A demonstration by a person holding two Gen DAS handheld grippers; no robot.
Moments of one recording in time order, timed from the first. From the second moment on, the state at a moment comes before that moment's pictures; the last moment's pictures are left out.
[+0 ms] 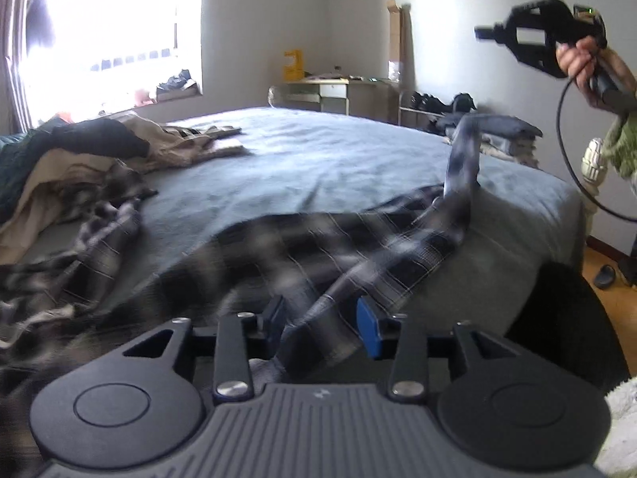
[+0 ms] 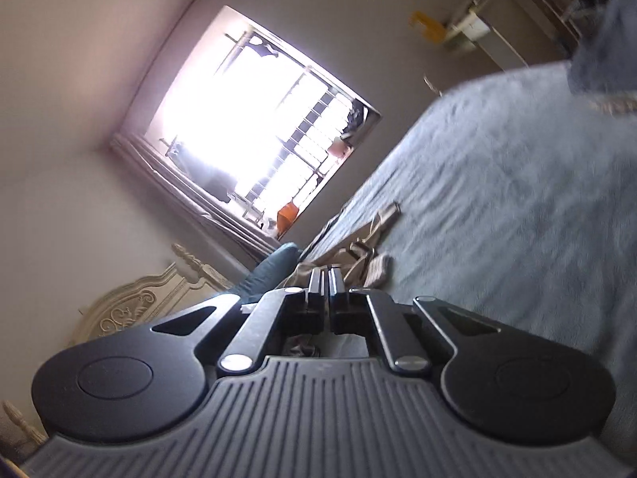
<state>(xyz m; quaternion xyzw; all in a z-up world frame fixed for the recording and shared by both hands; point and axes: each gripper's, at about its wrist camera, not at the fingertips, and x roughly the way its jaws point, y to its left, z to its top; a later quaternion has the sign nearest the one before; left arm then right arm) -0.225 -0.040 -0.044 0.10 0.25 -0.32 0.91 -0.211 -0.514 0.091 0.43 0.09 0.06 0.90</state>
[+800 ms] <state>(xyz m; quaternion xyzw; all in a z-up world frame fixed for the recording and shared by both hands) -0.210 -0.058 -0.057 0.10 0.27 -0.29 0.91 -0.198 -0.531 -0.077 0.49 0.26 -0.02 0.83</state>
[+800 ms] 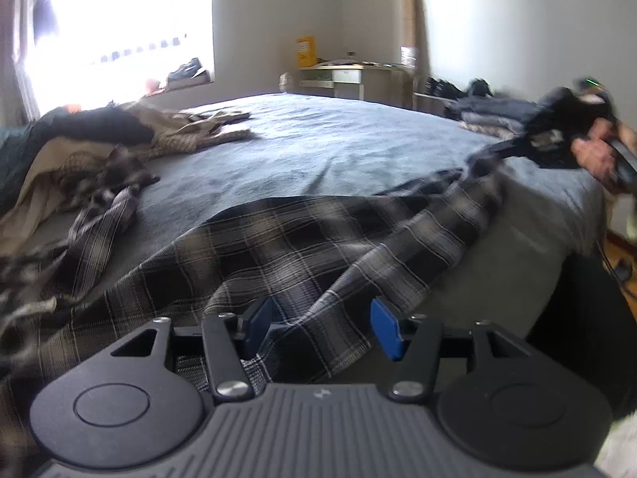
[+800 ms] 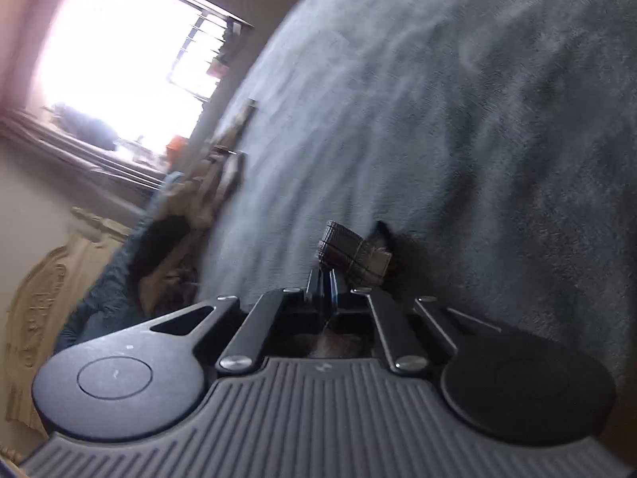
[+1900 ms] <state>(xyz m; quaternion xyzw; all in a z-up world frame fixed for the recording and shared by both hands) -0.213 -0.060 -0.063 0.08 0.28 -0.31 0.90 -0.117 -0.532 -0.072 0.29 0.38 0.02 0.88</state>
